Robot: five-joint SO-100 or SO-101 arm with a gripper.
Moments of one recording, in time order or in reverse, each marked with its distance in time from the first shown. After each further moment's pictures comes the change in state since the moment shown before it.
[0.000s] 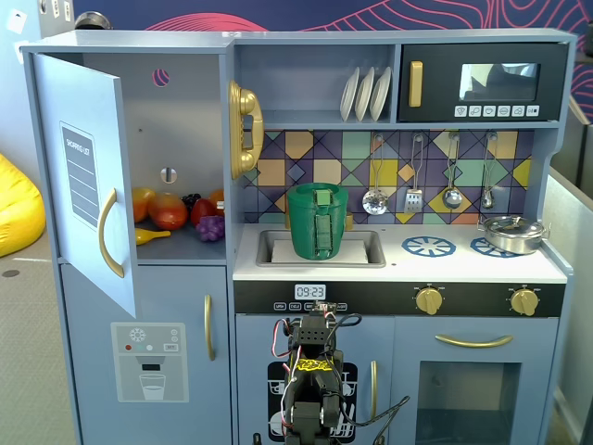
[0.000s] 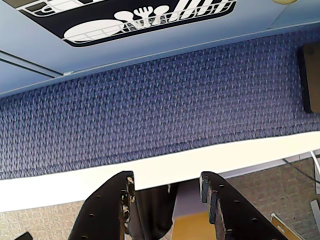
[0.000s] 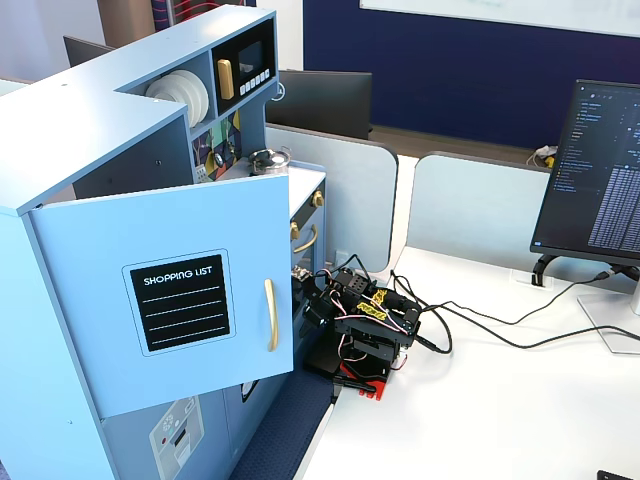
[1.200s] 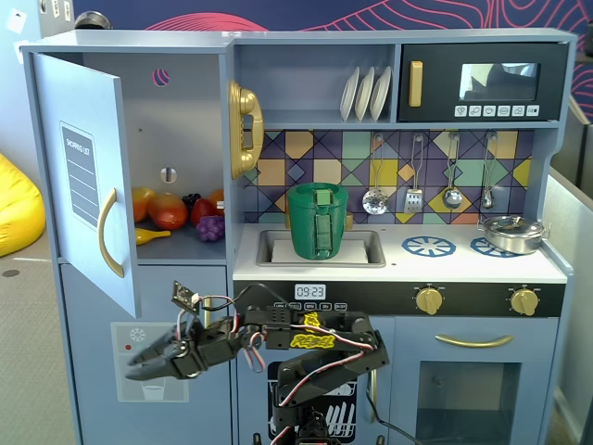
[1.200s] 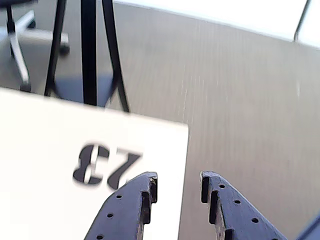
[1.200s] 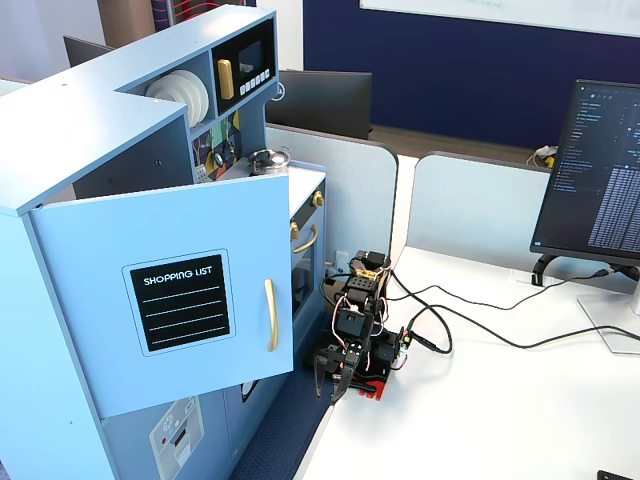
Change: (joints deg) arm -98.5 -29.2 -20.7 -63.7 -18.5
